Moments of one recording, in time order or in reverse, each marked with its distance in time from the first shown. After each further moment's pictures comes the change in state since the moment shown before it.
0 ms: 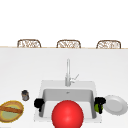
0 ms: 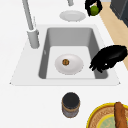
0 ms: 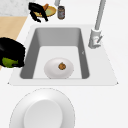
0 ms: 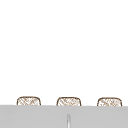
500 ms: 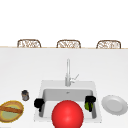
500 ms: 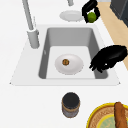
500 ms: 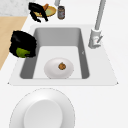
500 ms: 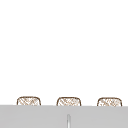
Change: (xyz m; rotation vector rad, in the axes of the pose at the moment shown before) left hand 0.000 0.000 0.000 0.000 0.000 0.000; right hand 0.069 0.001 -0.044 -0.002 -0.022 -0.030
